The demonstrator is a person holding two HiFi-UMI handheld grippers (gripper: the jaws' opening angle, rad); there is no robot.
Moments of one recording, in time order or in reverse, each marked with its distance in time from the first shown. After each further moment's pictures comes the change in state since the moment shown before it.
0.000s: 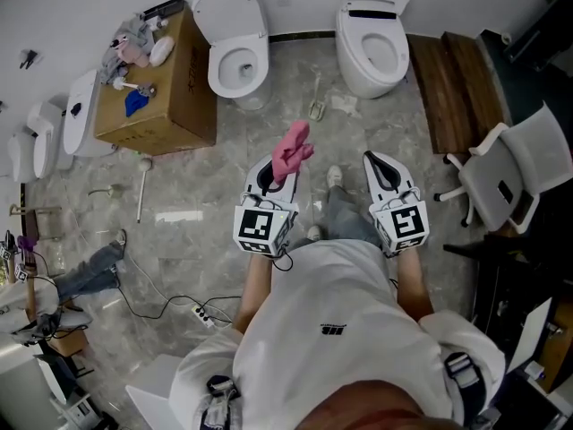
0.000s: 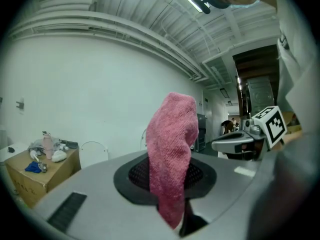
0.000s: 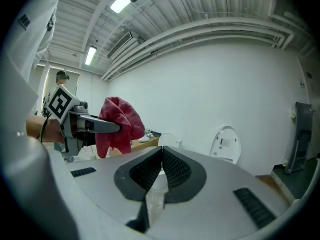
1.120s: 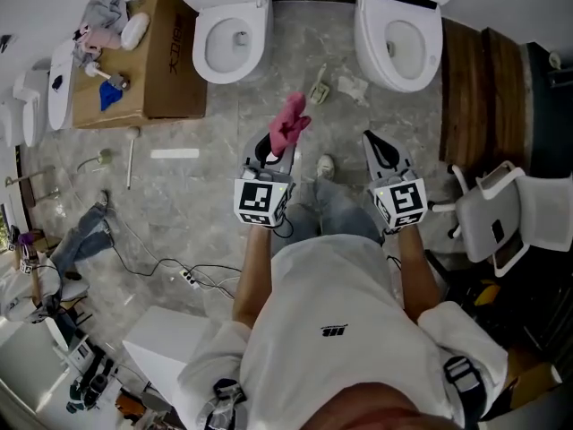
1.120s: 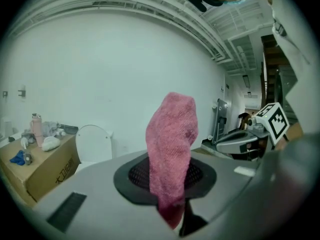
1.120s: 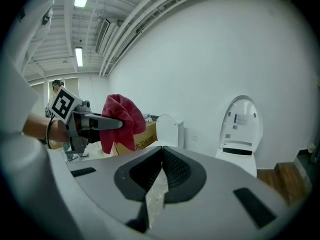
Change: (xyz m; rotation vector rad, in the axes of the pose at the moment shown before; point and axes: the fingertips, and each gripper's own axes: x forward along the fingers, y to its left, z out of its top) left arm 0.302 0.148 -0.073 -0.092 0.172 0.131; right arm 0.273 -0.201 -0.101 0.122 0.203 0.181
